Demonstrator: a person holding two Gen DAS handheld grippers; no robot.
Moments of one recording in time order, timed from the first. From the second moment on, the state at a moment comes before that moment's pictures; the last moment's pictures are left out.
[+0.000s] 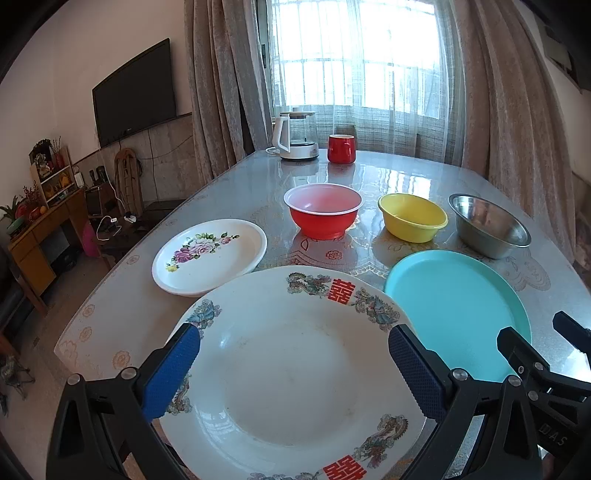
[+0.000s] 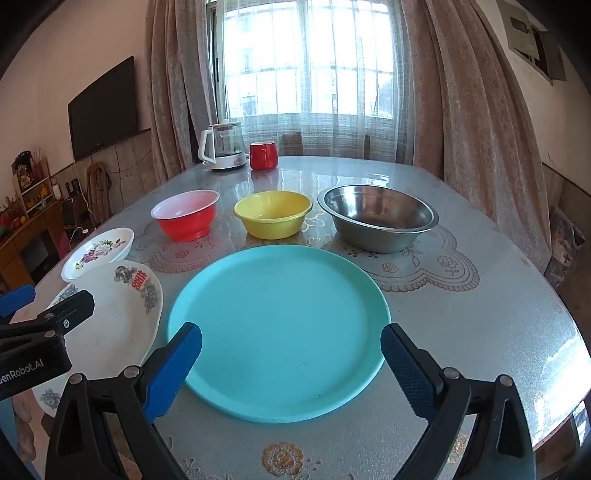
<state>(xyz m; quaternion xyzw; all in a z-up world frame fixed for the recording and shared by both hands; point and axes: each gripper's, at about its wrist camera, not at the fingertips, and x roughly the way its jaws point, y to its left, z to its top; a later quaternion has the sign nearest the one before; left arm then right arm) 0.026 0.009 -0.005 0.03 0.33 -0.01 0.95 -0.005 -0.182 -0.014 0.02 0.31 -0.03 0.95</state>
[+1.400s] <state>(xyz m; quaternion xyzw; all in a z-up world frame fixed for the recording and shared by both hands) 0.055 -0.015 0.001 0.04 0.35 -0.07 0.93 0.008 -0.237 -0.024 0.08 0.32 -0.06 0.94</state>
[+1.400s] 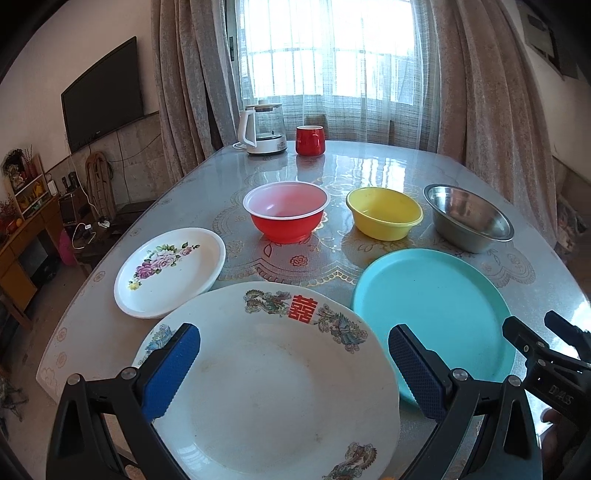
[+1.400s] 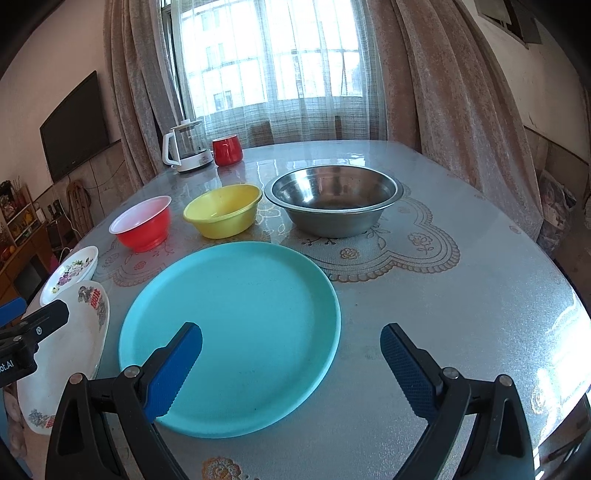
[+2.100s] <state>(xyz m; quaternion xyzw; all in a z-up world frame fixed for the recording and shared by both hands) 0.133 -0.041 -0.008 0.04 0.47 -0.20 0.86 0.017 -0.275 -0.046 0.13 0.38 -0.05 0.91</state>
